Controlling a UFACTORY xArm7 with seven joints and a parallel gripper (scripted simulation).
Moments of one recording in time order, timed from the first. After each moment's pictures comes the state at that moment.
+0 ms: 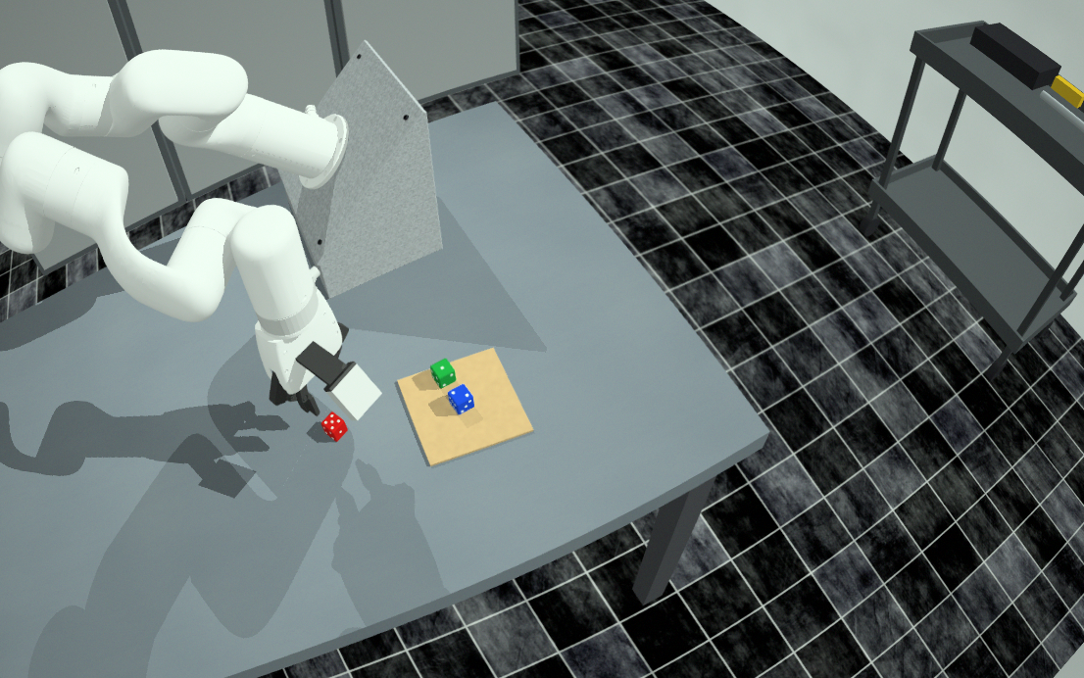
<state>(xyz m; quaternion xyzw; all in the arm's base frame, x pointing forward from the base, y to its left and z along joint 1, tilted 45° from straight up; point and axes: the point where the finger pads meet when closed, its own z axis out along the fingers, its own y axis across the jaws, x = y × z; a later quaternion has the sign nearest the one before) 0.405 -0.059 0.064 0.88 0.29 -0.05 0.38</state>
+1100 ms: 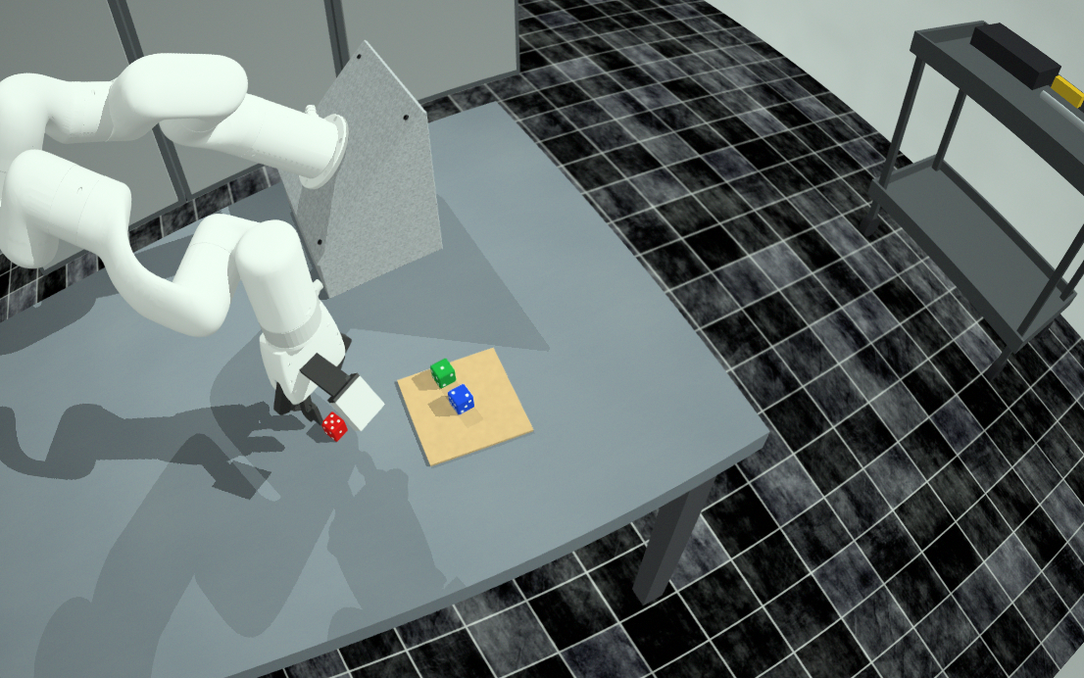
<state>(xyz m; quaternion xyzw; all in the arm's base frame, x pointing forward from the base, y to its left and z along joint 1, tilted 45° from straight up) 0.408 -0.074 0.049 0.88 0.29 -0.05 0.38</state>
